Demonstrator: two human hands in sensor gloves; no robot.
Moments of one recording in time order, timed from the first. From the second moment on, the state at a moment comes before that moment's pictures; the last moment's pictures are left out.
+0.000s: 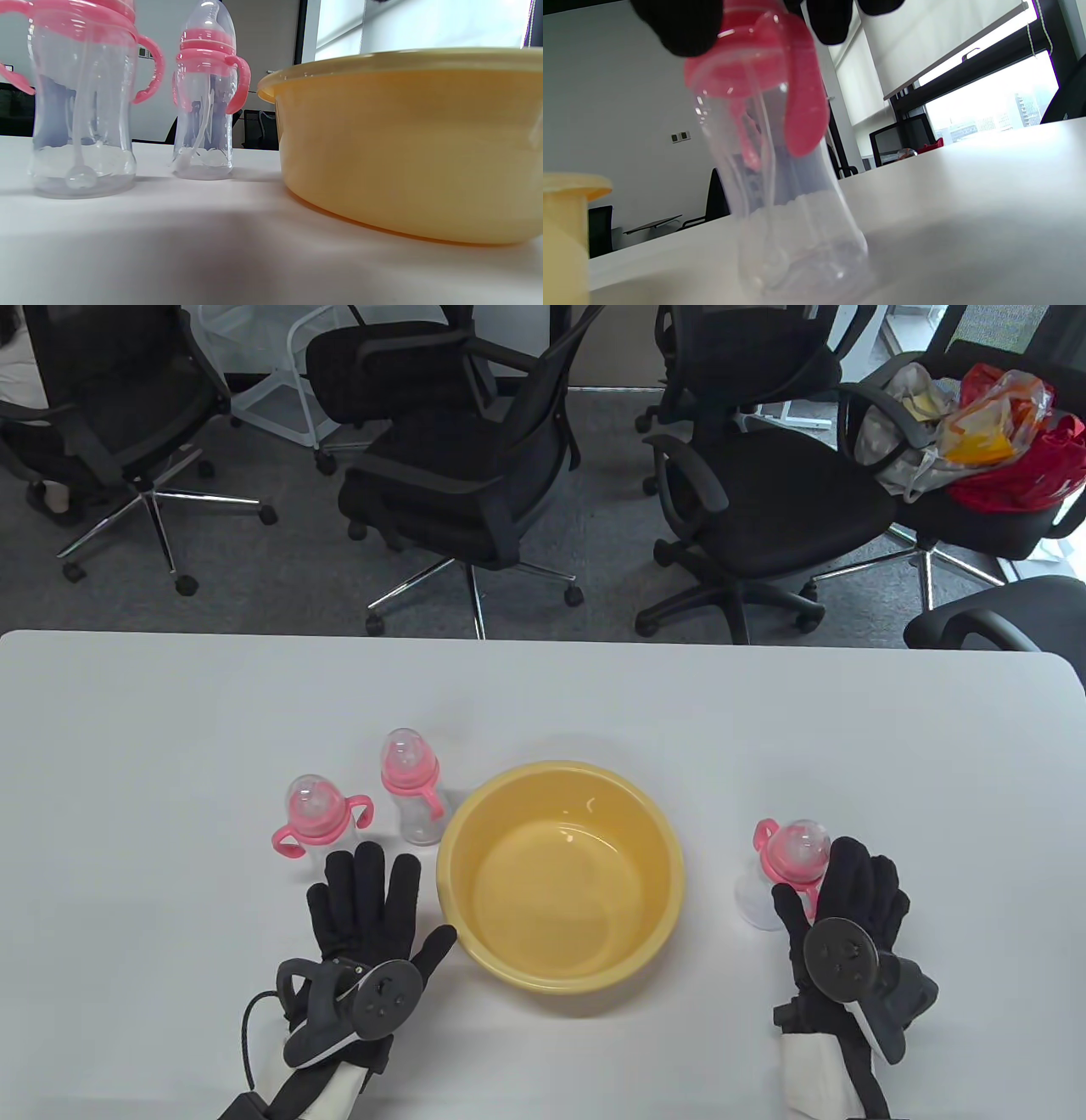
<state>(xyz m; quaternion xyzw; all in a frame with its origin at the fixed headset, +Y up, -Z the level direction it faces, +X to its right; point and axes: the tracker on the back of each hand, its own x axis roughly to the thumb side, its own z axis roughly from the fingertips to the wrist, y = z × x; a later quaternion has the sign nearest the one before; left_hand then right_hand) -0.193 -0.727 -0.229 0.08 -0.16 0.06 0.98 0.268 -0.725 -0.239 -0.13 -0.18 0.96 0.15</state>
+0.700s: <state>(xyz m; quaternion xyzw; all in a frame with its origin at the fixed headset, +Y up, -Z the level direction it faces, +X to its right) -0.179 -0.699 -0.245 0.10 -0.16 0.13 0.97 0.251 -0.692 -0.236 -0.11 -0.27 0.94 0.16</state>
